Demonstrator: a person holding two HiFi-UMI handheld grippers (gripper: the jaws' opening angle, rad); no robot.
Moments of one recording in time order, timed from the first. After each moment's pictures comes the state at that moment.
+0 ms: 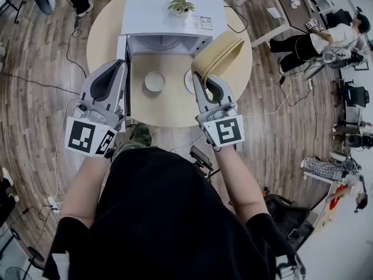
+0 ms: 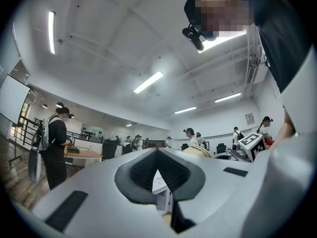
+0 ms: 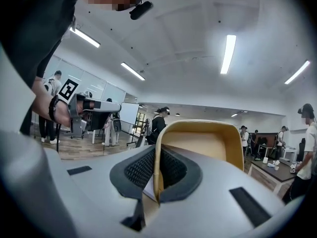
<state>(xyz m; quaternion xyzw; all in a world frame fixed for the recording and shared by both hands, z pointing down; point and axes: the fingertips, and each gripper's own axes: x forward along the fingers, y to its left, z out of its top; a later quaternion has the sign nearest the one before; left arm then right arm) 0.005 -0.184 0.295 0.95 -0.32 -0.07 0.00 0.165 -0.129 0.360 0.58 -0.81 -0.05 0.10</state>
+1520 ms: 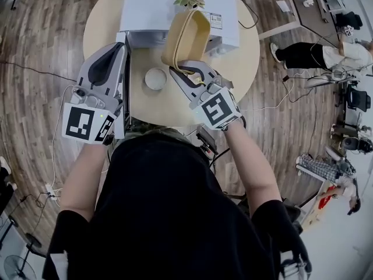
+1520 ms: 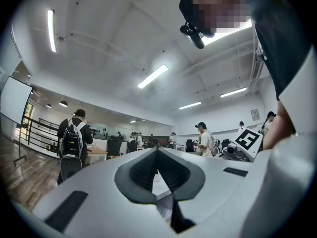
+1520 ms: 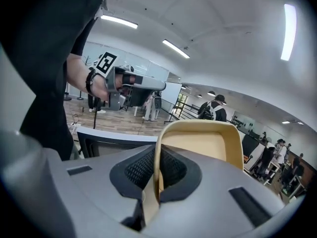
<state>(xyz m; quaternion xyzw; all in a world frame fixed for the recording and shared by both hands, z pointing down) 0.020 -0.261 0.320 0.94 -0.34 -0.04 0.01 0.112 -0.201 0.423 0.35 -0.89 -0.06 0.27</state>
